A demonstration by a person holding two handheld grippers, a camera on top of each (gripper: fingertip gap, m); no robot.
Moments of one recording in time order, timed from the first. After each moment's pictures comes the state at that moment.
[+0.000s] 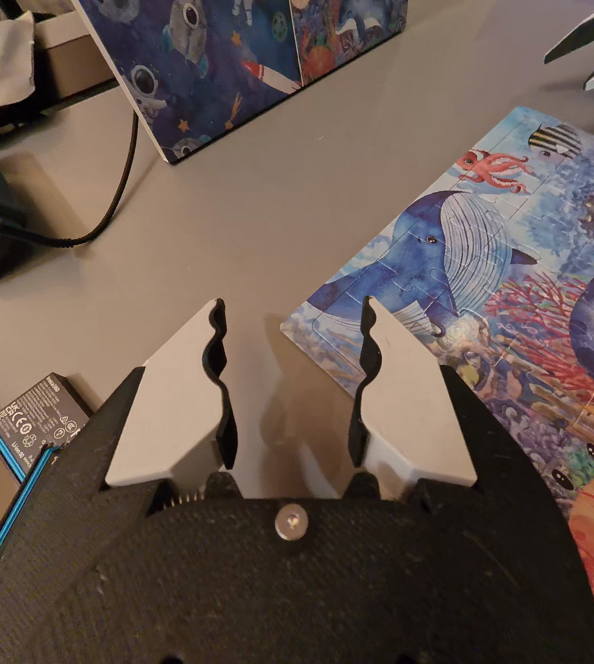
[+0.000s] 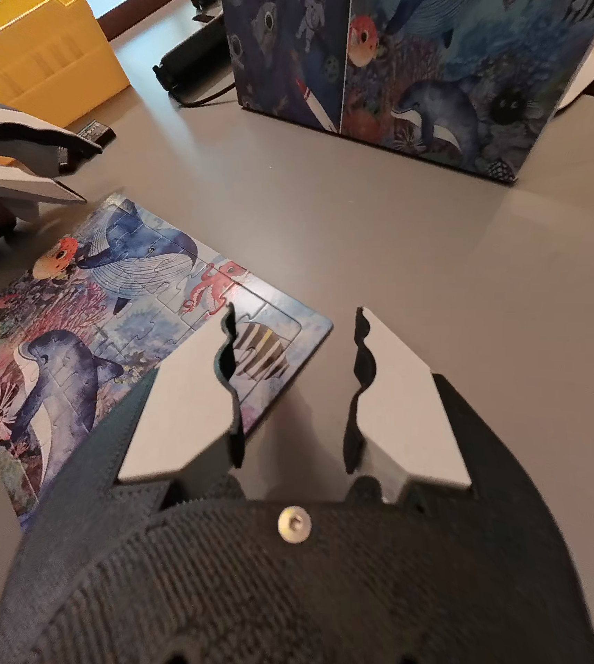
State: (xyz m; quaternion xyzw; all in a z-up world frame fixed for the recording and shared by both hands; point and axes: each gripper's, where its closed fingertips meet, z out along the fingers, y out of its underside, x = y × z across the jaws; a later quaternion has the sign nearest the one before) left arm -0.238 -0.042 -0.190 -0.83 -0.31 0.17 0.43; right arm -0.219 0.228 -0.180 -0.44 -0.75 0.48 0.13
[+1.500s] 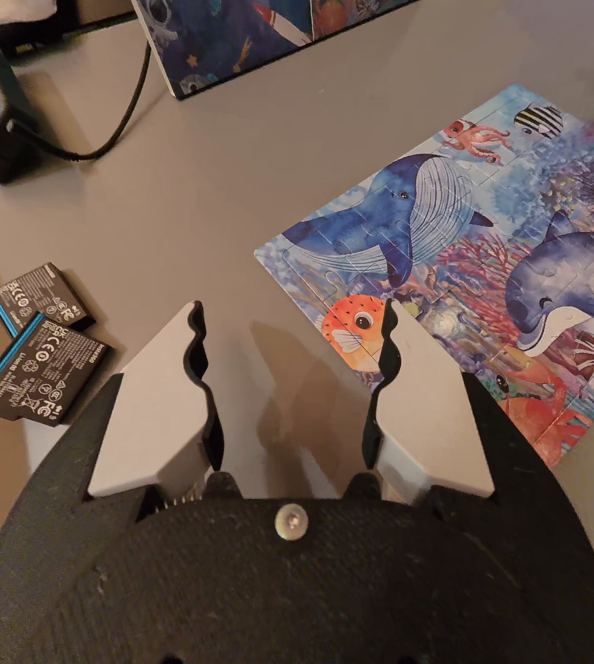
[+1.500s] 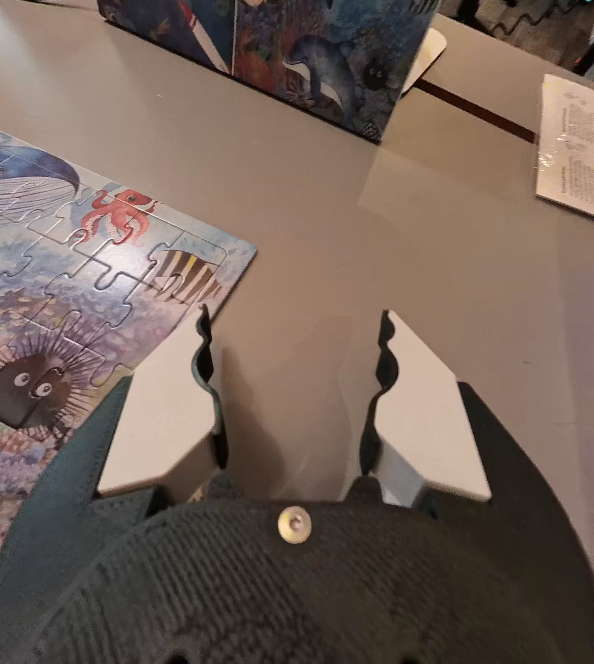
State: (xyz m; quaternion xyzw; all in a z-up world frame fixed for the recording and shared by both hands) left arm -0.186 -0.065 -0.186 -0.82 -0.37 0.18 0.40; right arm -0.191 0.283 -0.192 -0.47 -0.75 0.36 0.30
